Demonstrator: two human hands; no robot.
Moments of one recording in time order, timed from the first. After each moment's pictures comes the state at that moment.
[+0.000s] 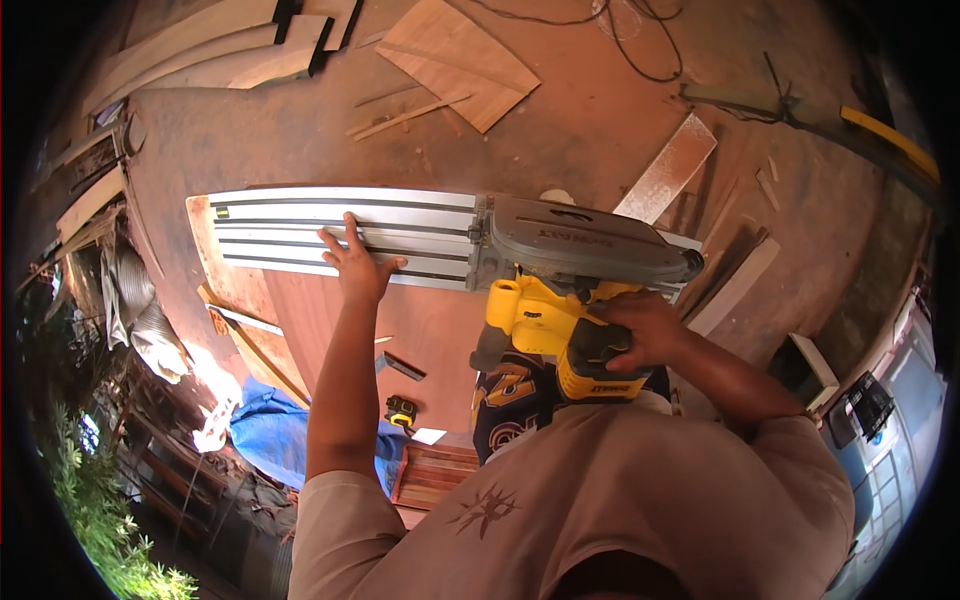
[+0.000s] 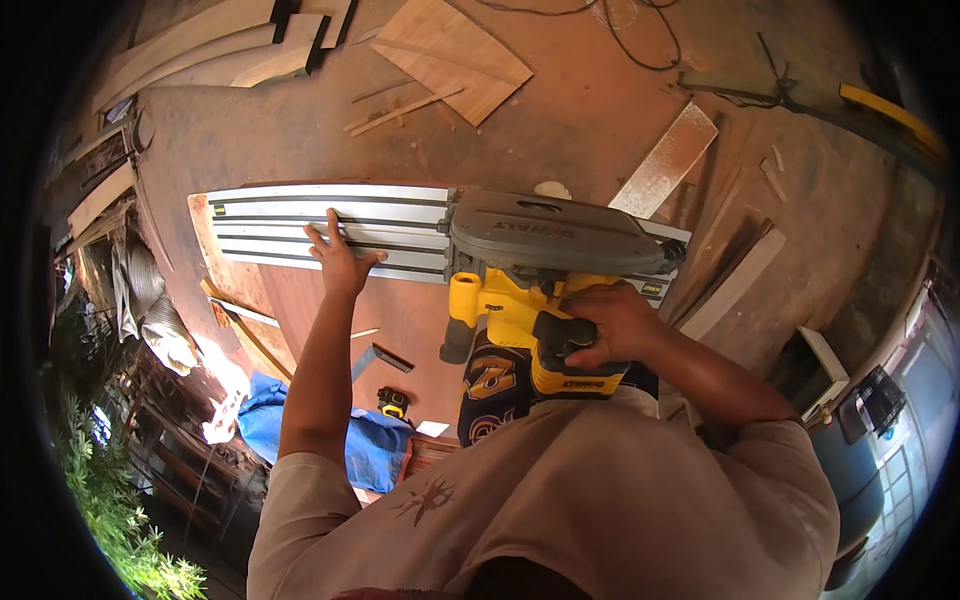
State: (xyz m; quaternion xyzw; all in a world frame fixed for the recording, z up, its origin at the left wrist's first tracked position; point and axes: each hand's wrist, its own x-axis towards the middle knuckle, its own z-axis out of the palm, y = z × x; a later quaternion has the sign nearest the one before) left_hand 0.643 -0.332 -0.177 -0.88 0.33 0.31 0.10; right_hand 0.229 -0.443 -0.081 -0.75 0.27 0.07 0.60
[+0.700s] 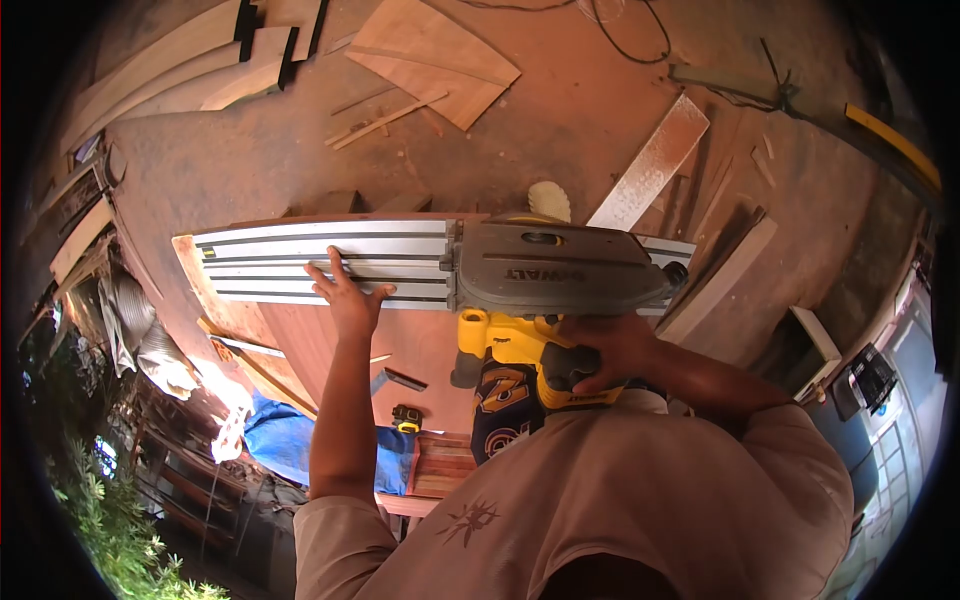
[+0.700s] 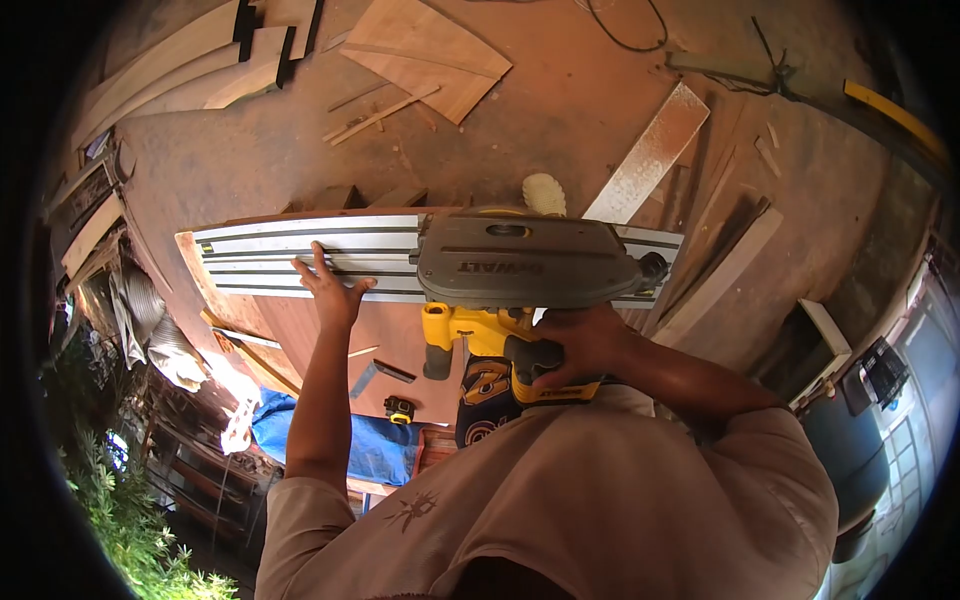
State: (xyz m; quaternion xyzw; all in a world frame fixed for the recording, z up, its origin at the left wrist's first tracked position) left_hand 0.641 -0.326 -0.181 -0.88 0.37 0.29 0.06; right_hand 0.246 -0.449 -0.080 -0.74 0.25 0.21 0.59
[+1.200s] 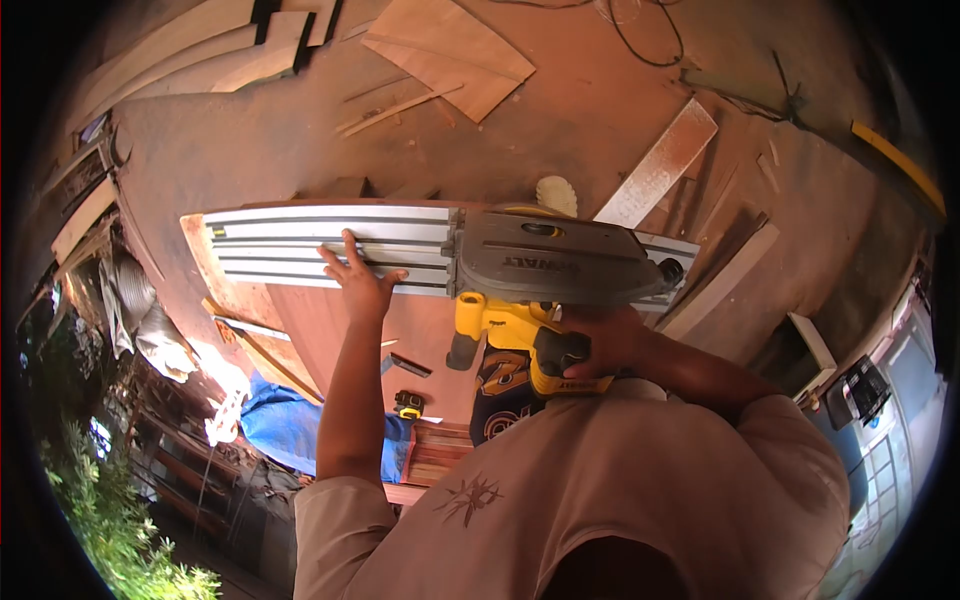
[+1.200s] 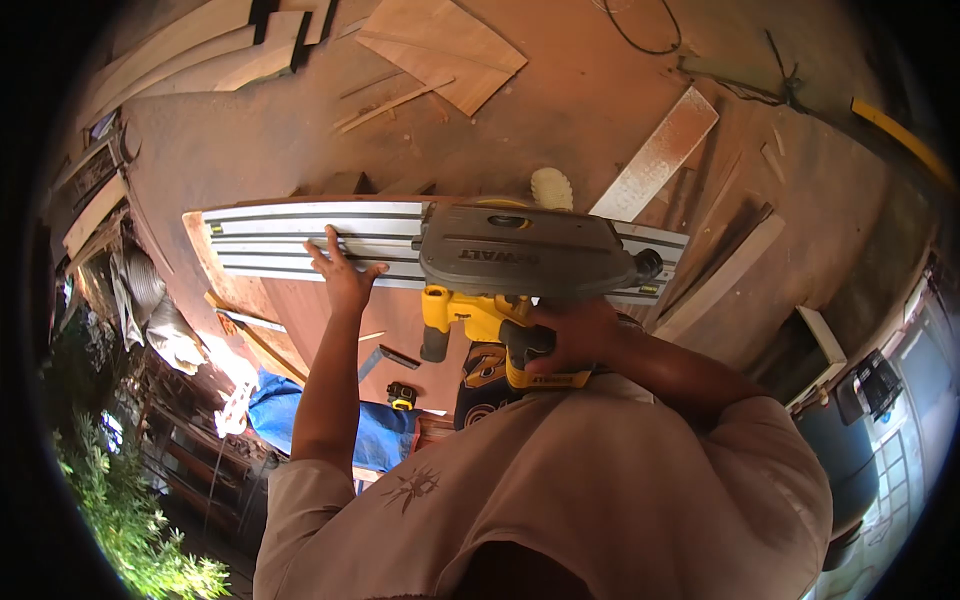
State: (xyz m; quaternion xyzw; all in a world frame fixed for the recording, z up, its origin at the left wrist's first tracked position) left_hand 0.636 -0.335 -0.171 -0.88 0.35 0.32 0.06; right_hand 0.266 -0.442 -0.077 -0.70 0.30 0.27 0.59
